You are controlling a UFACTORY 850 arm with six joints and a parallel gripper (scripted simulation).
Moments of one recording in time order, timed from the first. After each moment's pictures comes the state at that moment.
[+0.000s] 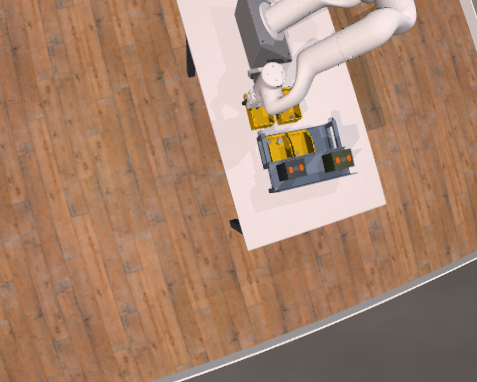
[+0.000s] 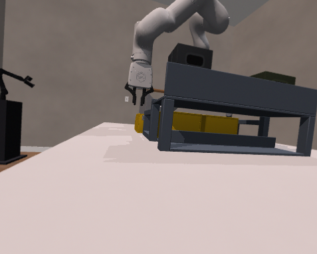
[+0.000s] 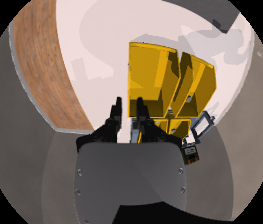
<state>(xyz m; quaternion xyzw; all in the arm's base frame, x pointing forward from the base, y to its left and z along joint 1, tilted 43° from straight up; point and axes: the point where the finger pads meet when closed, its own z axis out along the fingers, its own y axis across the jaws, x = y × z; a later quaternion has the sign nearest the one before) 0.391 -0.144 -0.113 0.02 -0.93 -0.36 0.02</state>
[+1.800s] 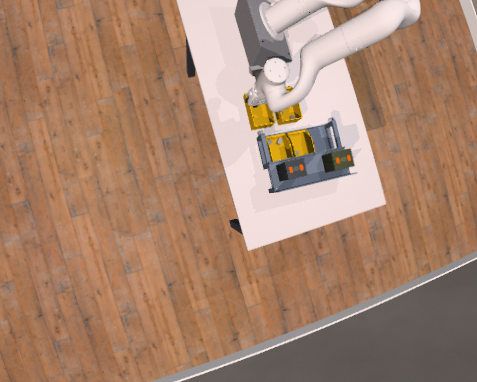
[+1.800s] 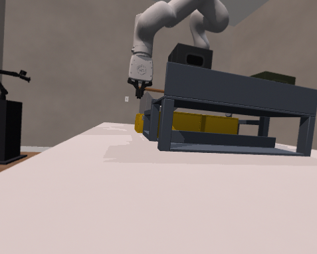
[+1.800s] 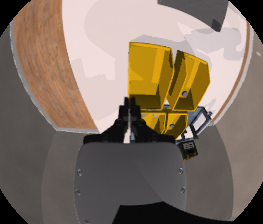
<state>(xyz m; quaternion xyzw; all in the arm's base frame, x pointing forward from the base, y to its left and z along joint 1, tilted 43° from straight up) 0.393 -0.164 -0.091 0.02 -0.93 -0.36 0.02</state>
